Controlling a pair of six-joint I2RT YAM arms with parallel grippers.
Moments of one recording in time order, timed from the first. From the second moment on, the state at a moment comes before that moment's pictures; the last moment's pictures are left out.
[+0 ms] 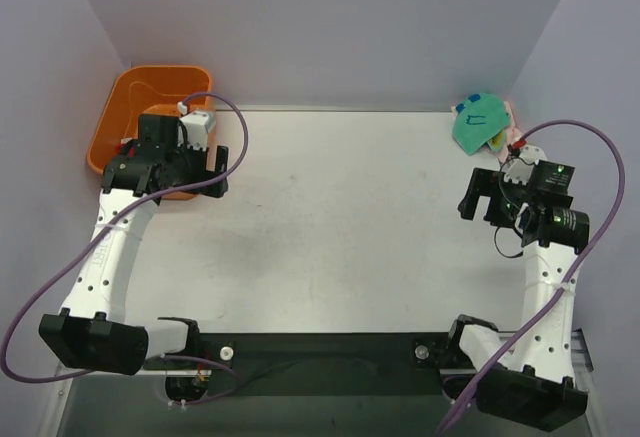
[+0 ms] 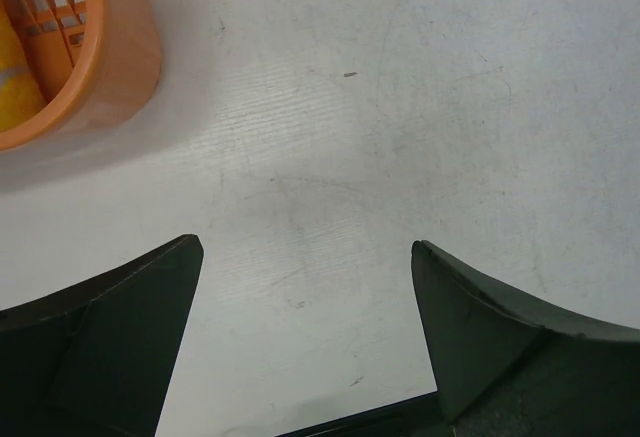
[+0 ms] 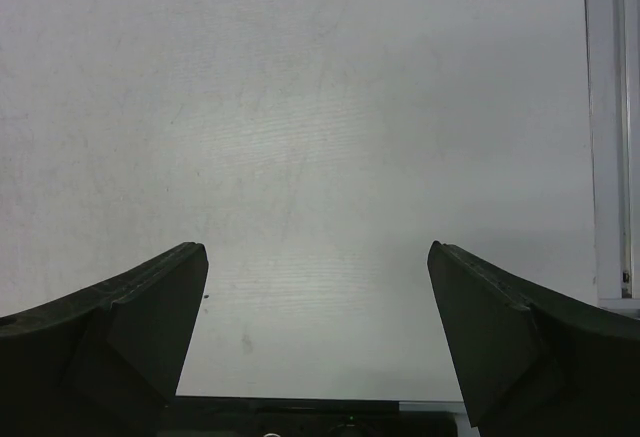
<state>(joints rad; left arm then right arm) -0.11 1.27 1.42 -0.98 0.14 0.04 -0.29 0.95 1.14 -0.98 -0.26 -0.06</state>
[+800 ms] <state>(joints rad) -0.16 1.21 1.45 -0.97 0.08 0.12 -0.35 2.01 2.03 -0.93 -0.19 0.02</state>
